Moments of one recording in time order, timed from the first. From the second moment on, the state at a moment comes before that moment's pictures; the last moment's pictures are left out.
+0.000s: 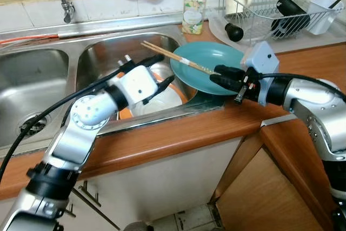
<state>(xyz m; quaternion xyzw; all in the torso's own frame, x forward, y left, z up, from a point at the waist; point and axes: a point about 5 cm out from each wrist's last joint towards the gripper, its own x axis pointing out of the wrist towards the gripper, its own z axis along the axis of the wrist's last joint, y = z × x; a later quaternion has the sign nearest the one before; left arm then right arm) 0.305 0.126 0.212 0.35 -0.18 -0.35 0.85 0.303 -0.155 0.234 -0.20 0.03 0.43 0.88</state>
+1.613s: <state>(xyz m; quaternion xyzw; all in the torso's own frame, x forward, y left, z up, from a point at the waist) 0.324 0.122 0.188 0.48 -0.18 -0.36 0.78 0.285 -0.127 0.248 -0.23 0.03 0.49 0.84</state>
